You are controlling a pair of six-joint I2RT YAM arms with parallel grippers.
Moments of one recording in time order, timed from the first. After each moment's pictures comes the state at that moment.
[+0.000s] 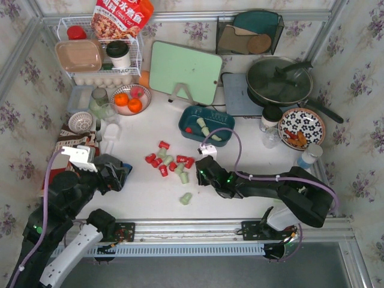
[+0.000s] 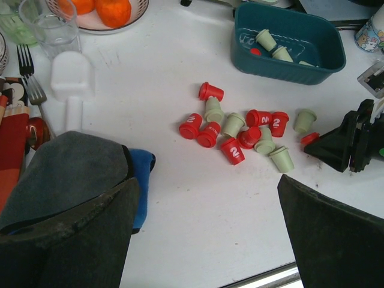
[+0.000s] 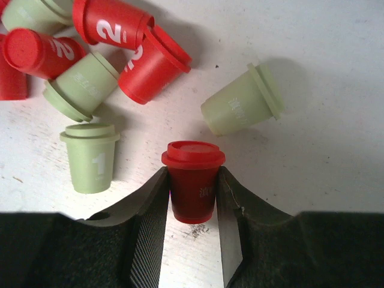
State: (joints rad) left arm -0.56 0.30 0.85 -0.85 -0.16 -0.28; right arm 0.96 1.46 0.53 0.18 0.35 0.52
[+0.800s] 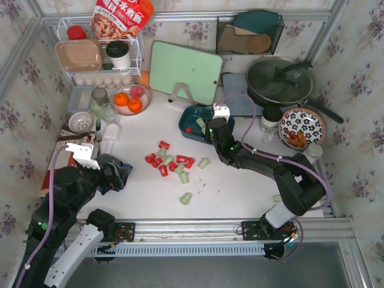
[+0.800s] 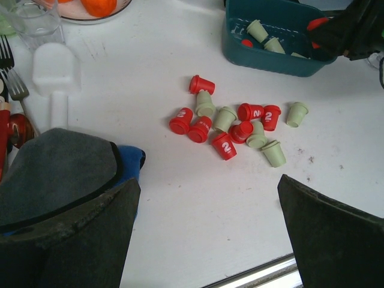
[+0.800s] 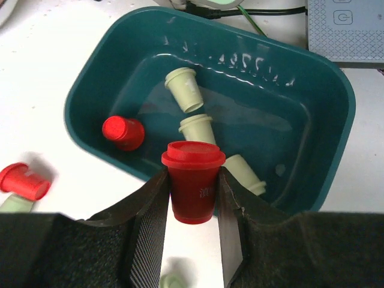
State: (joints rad) left arm -0.45 0.34 0.84 -0.83 -0.03 -0.27; right arm 0.66 1.54 0.83 0.26 0.45 0.35
